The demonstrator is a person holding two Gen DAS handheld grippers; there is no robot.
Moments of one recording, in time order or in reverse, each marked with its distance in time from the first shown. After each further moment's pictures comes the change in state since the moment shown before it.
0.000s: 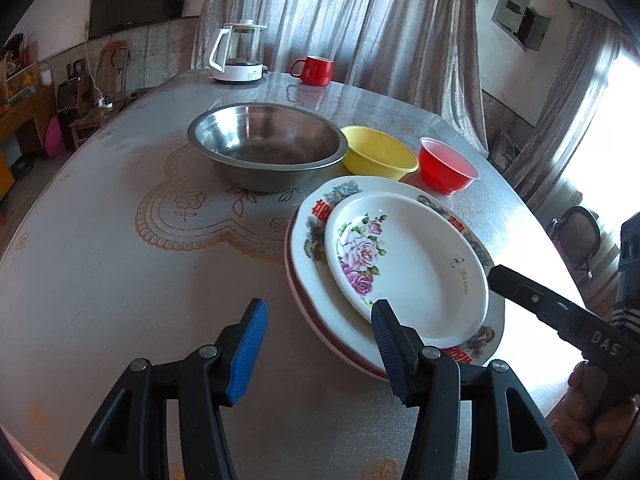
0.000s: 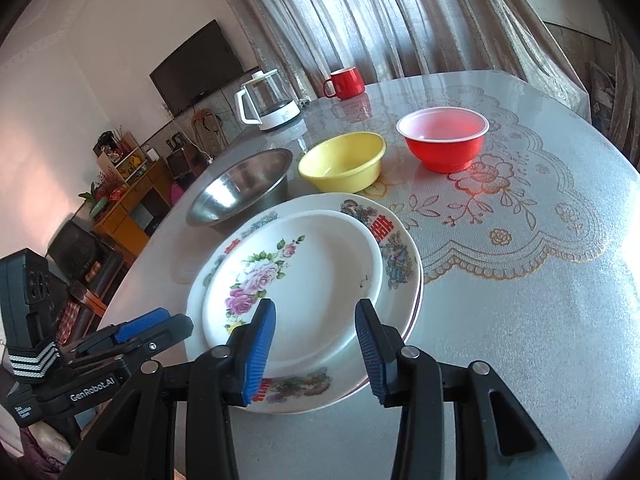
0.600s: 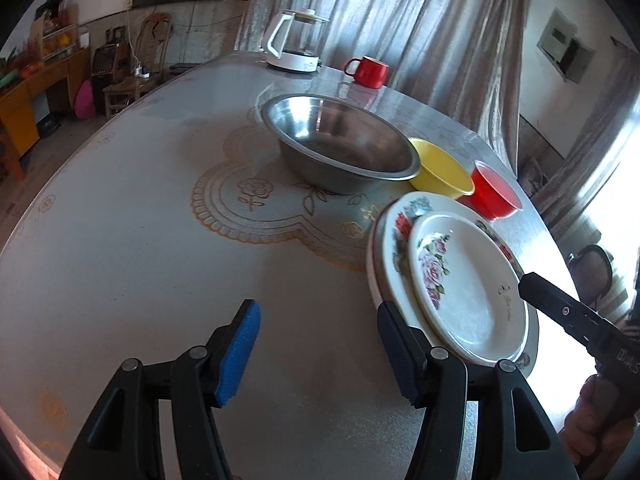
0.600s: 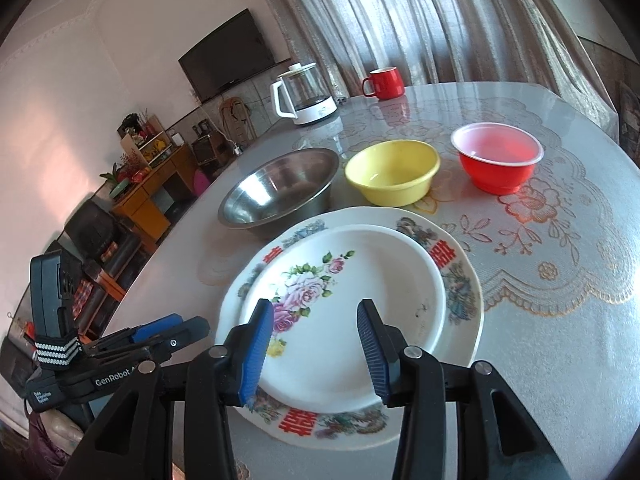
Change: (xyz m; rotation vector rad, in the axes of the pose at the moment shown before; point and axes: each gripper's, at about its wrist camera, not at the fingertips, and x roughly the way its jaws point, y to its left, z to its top) left arm 0.006 0.054 0.005 -0.149 0.016 0.054; right arm 0.023 0.032 0.017 -0.087 0.035 0.072
